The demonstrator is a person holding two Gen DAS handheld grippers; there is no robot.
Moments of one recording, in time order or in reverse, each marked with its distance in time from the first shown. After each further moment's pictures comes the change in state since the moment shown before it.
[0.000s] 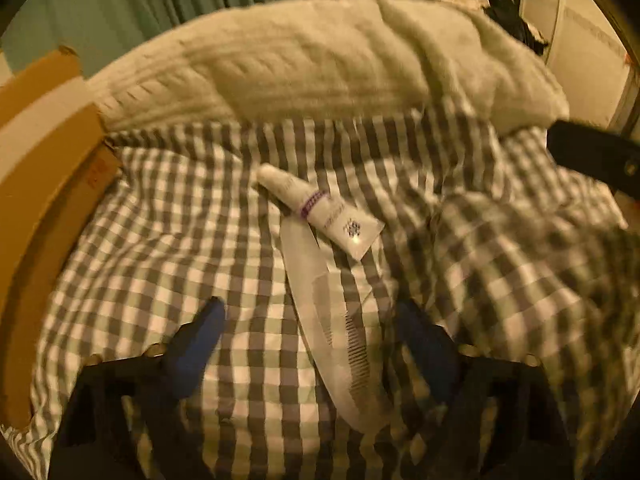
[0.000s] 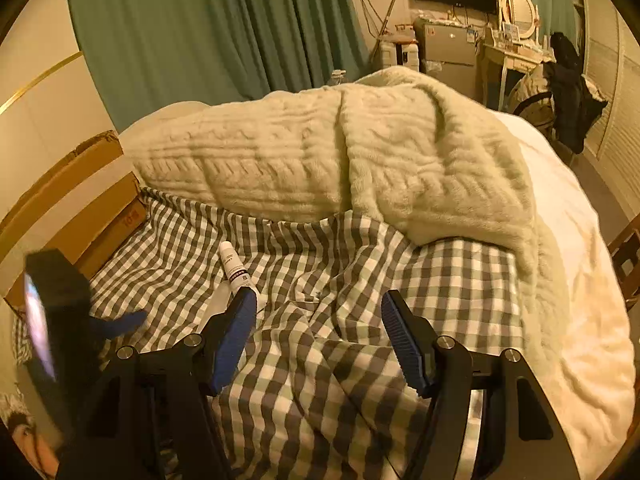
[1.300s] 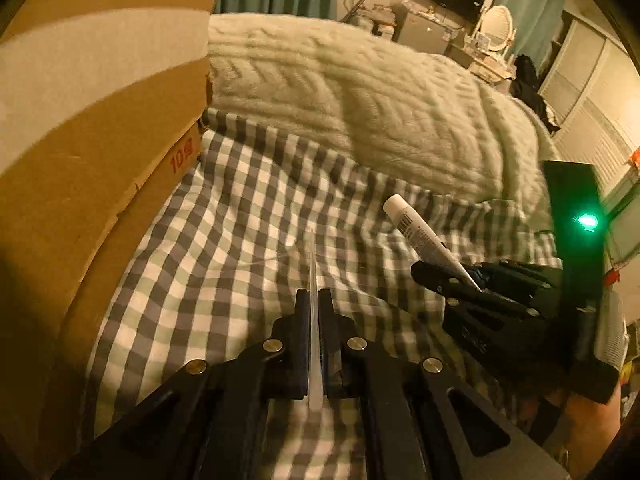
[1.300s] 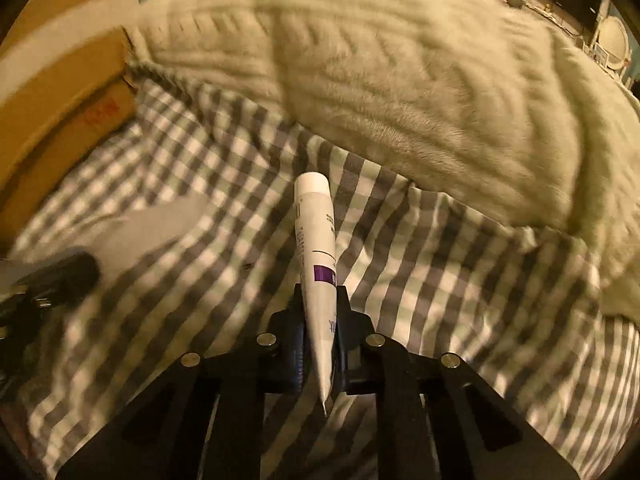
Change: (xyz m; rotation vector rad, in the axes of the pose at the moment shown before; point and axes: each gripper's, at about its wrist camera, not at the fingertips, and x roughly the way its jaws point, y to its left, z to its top) left arm -0.020 0.130 0.003 -0.250 -0.075 -0.179; right arm 0.150 0.100 -0.002 -0.260 0.257 0.038
